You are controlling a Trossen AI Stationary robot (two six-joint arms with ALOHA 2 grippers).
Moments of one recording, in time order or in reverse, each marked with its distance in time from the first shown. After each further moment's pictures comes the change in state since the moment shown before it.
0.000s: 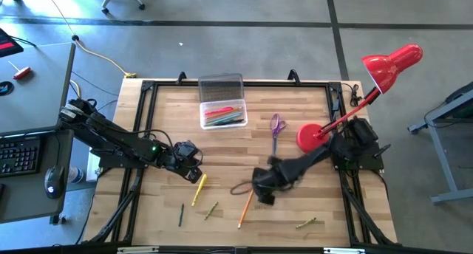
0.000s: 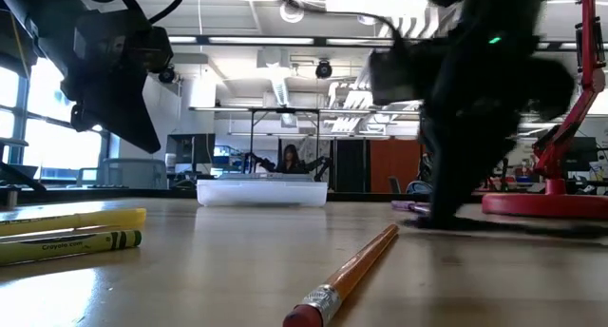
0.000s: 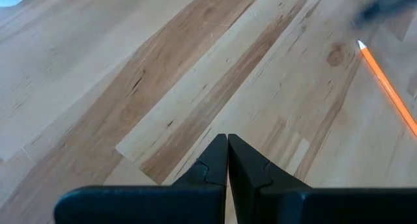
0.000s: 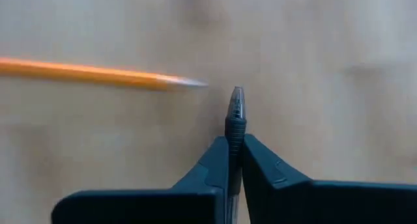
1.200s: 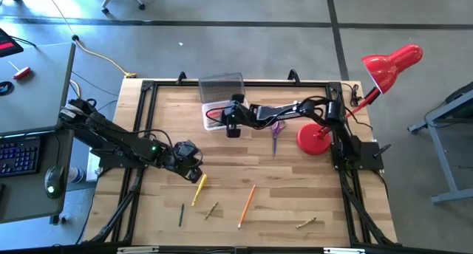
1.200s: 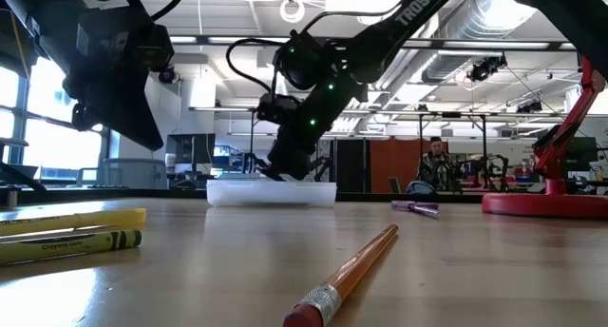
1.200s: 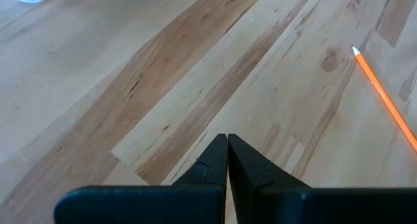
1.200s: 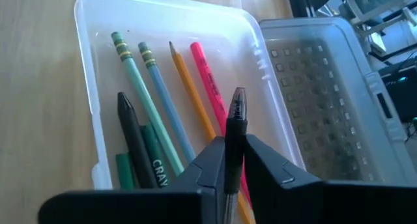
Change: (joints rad) left arm 0.000 -0.004 0.000 0.013 -0.007 -0.004; right arm -0.608 0.248 0.262 0.595 0.136 -1.090
